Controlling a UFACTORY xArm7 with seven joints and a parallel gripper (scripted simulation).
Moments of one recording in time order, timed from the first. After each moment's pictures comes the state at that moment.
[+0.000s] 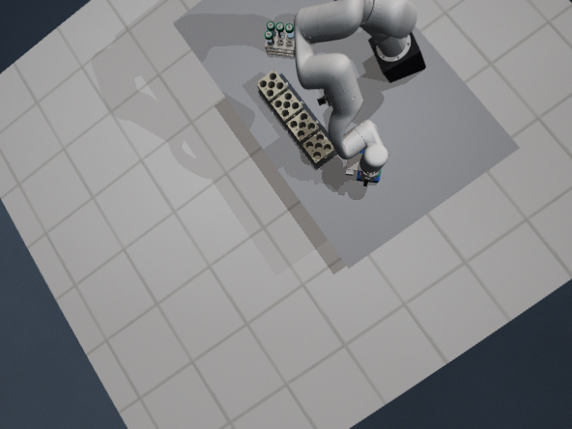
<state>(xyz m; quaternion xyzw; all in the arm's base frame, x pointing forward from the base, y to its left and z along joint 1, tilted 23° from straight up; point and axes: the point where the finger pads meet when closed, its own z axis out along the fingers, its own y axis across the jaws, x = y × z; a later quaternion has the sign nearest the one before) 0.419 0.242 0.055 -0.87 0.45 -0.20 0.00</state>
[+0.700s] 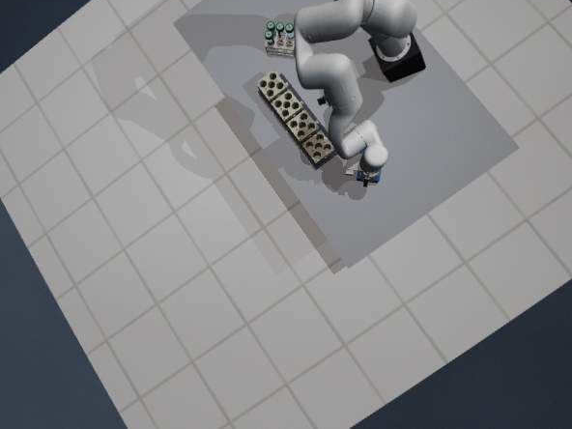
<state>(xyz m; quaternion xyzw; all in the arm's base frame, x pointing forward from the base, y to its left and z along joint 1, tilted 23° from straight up) 0.419 0.242 0.055 -0.87 0.45 -0.20 0.00</state>
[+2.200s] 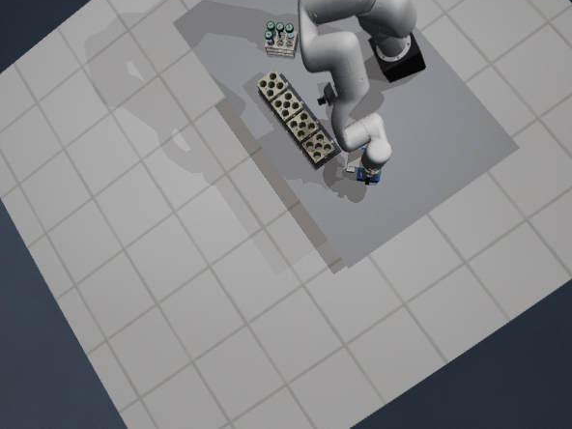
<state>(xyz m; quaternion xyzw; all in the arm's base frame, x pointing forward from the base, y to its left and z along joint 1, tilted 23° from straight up) 0.400 0.251 0.106 -0.87 0.45 -0.20 0.00</state>
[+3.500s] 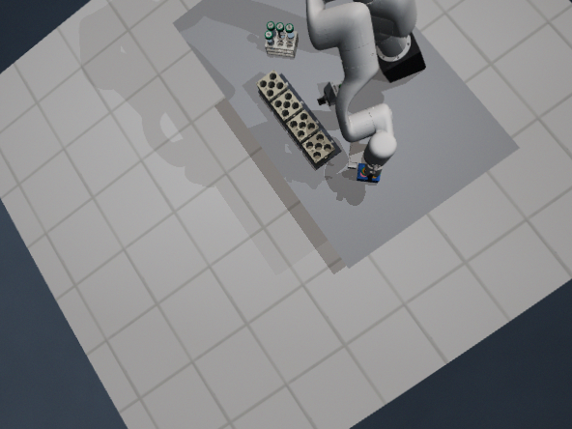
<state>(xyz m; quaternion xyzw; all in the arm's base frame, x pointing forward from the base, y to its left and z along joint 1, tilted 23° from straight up) 0.376 0.264 0.170 -0.87 0.45 -0.20 0.00</state>
